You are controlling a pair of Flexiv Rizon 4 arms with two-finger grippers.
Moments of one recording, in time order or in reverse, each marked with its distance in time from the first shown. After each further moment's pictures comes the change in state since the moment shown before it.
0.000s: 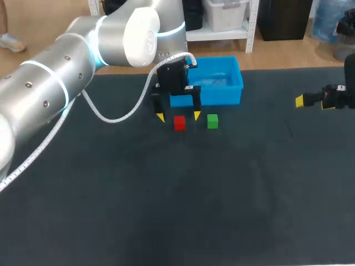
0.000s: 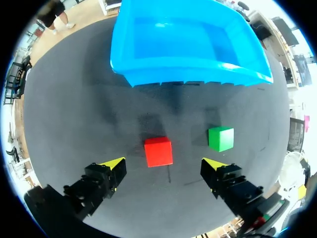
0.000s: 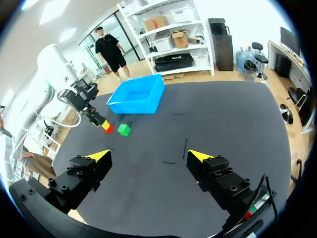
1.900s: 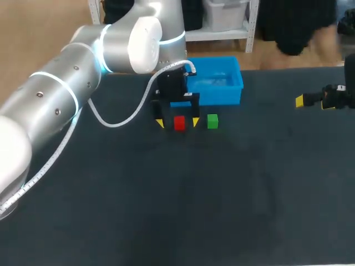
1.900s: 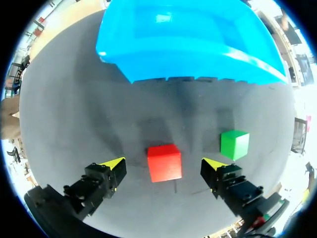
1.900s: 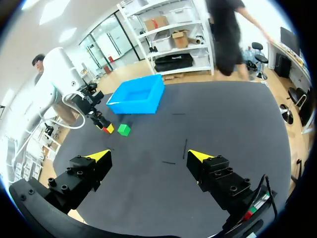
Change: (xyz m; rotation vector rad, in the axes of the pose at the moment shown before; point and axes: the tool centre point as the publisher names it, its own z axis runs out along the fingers) left arm -0.005 0.007 0.024 -0.012 0.024 0.002; right arm 0.000 0.000 0.000 0.000 0.000 0.000
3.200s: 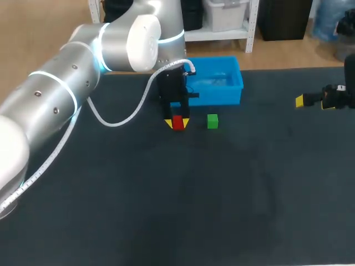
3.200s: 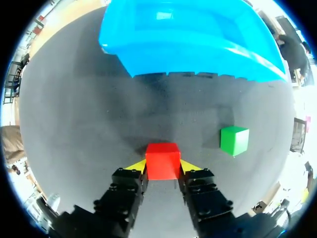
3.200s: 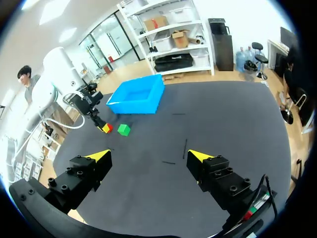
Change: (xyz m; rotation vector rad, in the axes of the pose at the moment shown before) left arm 0.007 0.001 -0.004 0.009 0.025 -0.012; right arm 0.000 0.000 0.000 0.000 0.000 0.000
